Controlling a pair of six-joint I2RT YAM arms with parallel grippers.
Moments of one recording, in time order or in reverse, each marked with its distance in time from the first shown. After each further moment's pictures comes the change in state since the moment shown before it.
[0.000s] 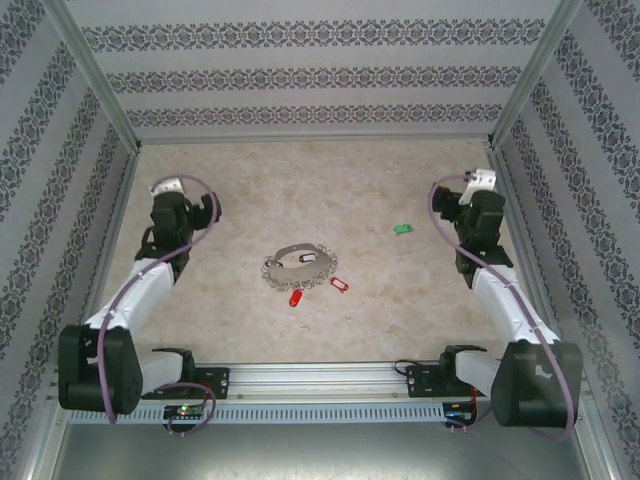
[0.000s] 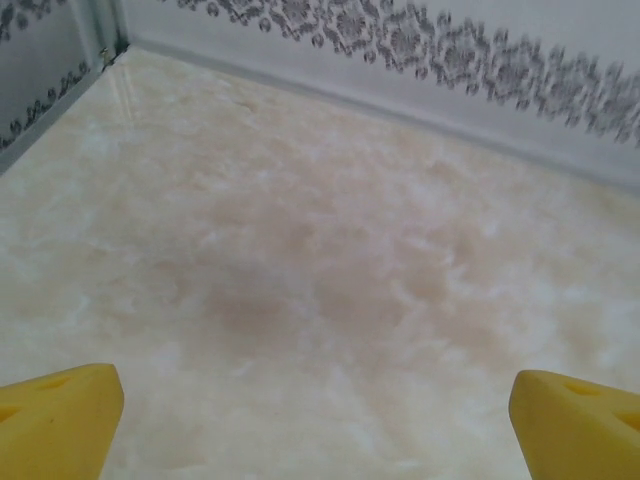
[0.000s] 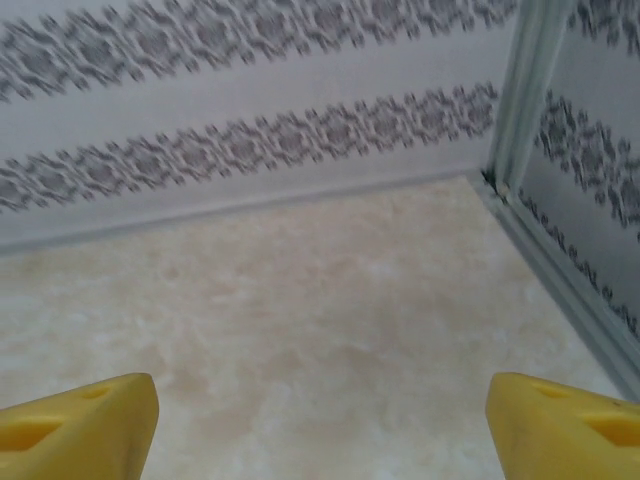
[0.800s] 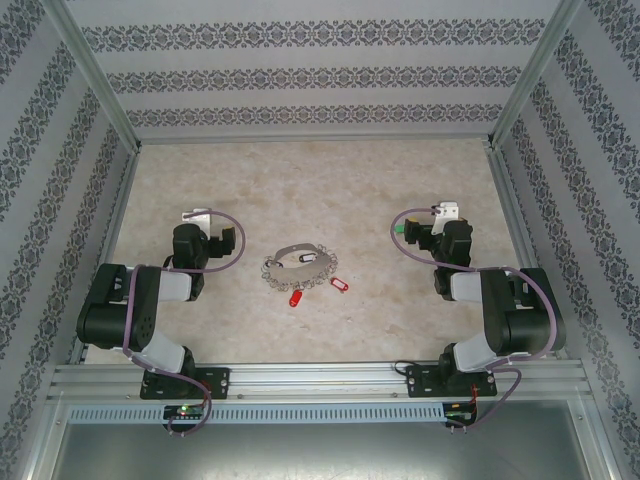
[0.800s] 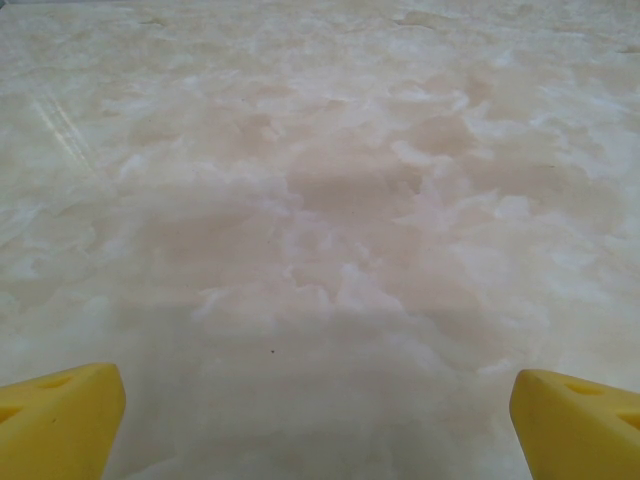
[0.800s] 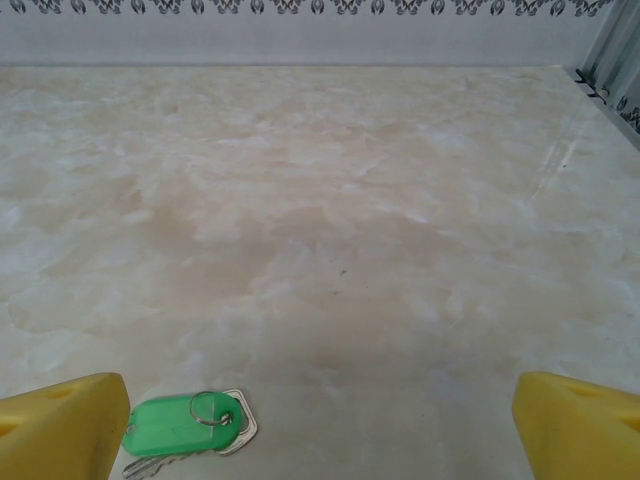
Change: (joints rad) left arm -0.006 0.360 -0.381 0.788 0.085 0.364; right arm 0.032 0.401 -0.339 0.650 -0.031 -0.122
